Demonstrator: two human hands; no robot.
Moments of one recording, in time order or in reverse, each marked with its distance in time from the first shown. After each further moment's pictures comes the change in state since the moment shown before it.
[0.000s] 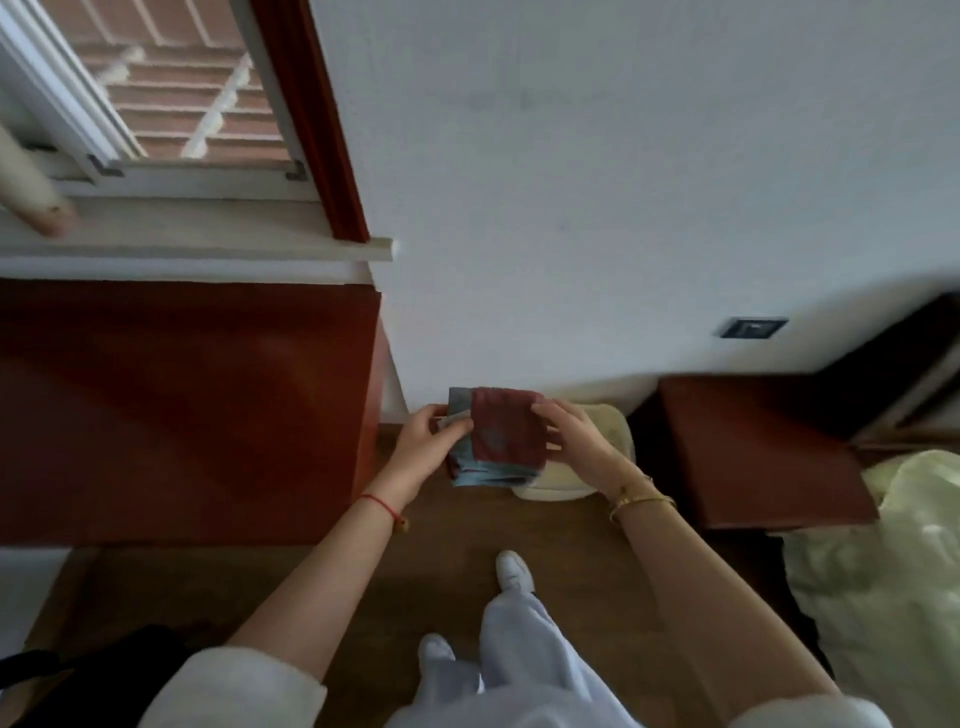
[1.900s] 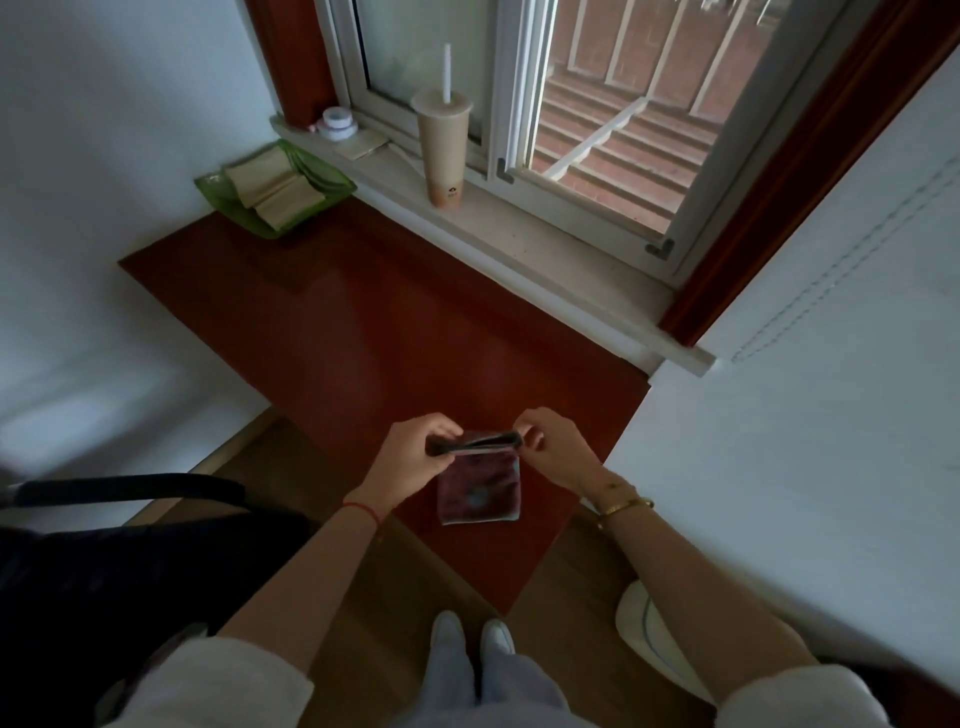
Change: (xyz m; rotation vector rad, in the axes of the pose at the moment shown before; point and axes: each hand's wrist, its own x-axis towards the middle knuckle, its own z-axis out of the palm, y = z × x) left_hand -0.020 -0.063 -0.287 0.482 0.498 0.151; right_hand 0.135 -0.045 0.316 -1.181 -0.622 -0.675
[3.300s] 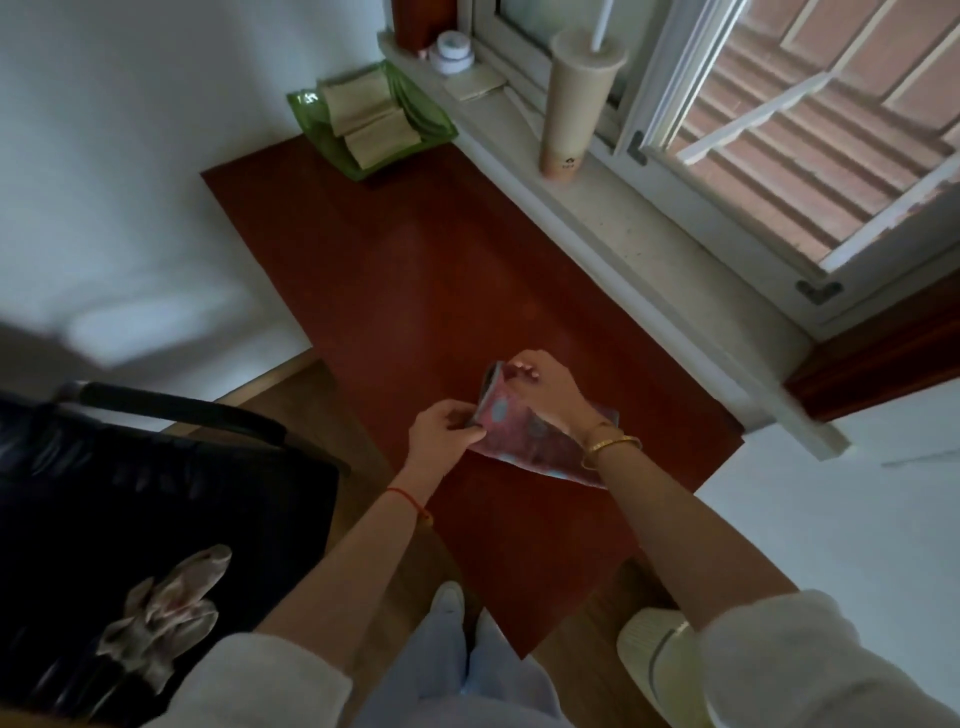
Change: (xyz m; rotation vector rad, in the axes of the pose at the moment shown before) left_hand 0.039 -0.038 0.006 -0.438 0.248 -0.654; right_hand 0.151 -0.053 0.036 0.122 -0.093 0.050
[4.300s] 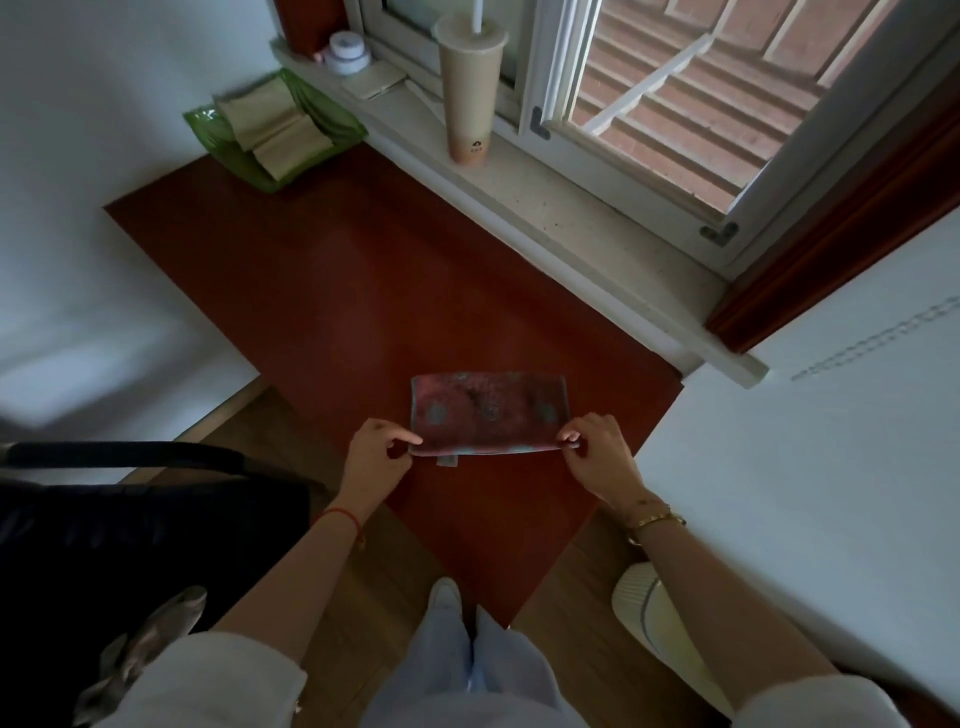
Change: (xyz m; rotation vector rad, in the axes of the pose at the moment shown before) left_hand -0.007 -0.046 -0.014 0.431 -0.043 0.294; right_hand -0.128 0.132 -0.025 -0.303 0.219 0.038
